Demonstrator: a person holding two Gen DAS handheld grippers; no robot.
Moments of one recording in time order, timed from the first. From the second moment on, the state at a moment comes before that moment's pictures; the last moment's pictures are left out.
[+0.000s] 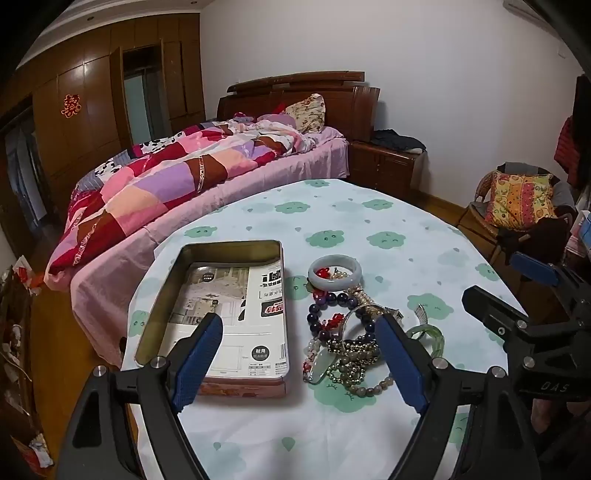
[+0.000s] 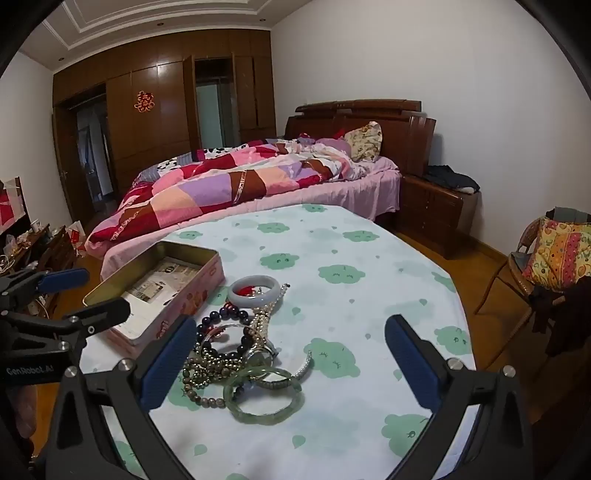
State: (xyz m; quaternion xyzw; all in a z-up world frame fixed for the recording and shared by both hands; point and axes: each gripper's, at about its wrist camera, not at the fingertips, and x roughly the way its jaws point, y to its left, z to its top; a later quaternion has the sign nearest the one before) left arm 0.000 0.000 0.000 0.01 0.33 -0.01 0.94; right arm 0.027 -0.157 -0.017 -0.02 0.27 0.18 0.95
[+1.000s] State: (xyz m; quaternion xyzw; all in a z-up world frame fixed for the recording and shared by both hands) left arm 0.000 0.006 0.000 0.02 0.34 -0.01 0.94; right arm 0.027 -0.154 -0.027 -0.02 0.28 0.18 0.94
